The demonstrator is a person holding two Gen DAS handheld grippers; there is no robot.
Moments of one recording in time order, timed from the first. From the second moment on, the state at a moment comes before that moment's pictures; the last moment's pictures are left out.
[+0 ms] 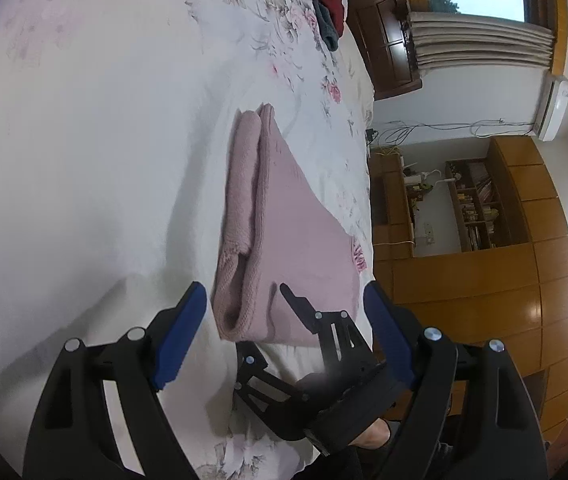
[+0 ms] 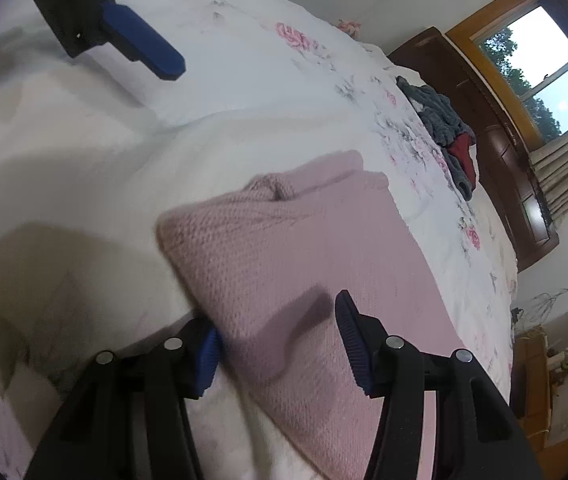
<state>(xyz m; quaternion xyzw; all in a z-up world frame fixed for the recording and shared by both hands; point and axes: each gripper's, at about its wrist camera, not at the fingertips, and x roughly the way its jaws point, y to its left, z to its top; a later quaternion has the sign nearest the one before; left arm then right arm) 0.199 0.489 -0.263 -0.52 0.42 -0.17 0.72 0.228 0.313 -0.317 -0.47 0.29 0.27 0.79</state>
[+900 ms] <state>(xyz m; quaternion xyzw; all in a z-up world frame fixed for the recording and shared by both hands) 0.413 0.457 -0.311 -0.40 0.59 -0.13 0.69 0.265 0.308 -0.275 -0.33 0.33 0.26 0.85</state>
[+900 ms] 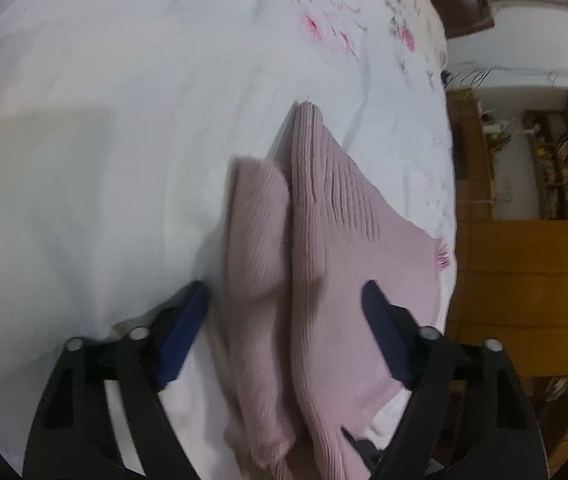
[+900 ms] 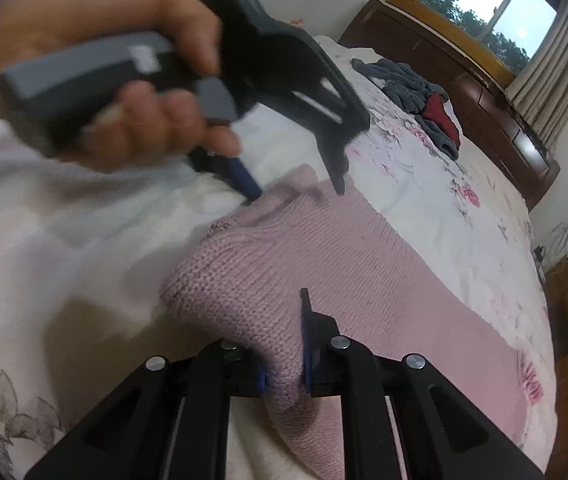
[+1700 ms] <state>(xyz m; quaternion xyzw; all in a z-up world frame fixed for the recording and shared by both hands) 0.445 0.416 -0.224 -0.29 0.61 -0.09 0.73 0.271 0.277 -0.230 -0.19 0.34 0.25 0.89</state>
